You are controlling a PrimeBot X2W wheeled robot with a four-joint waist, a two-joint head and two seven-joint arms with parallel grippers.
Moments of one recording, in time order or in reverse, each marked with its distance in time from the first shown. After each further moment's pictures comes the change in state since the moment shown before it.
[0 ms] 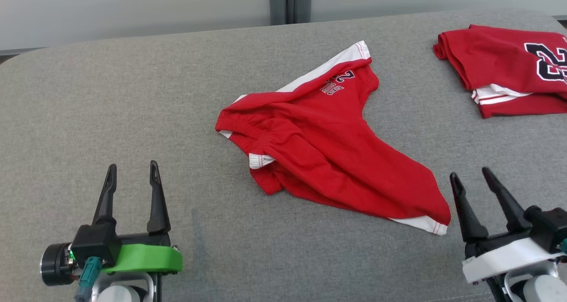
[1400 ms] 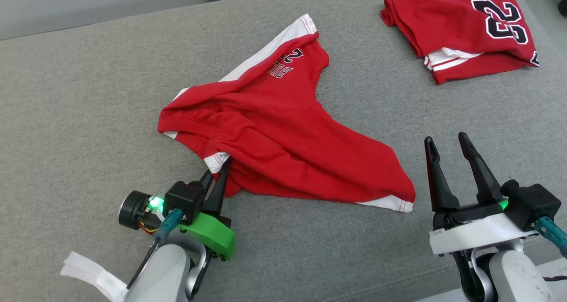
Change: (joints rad) left arm -0.262 0.028 -0.284 0.376 0.020 -0.158 0.000; right arm -0.110 0.185 -0.028 -0.057 -0.073 0.000 -0.001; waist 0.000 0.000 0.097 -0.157
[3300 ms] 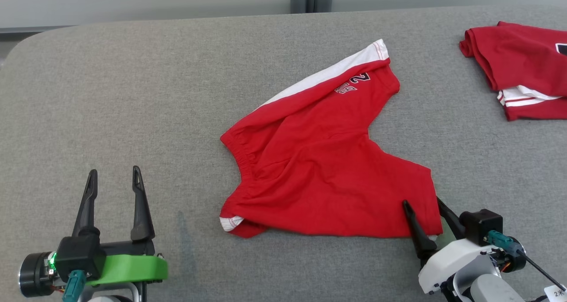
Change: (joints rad) left arm 0.313 -0.026 0.352 -0.447 0.032 0.129 0.000; right arm -0.046 -0.081 0.159 0.422 0.065 0.000 0.010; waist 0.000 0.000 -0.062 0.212
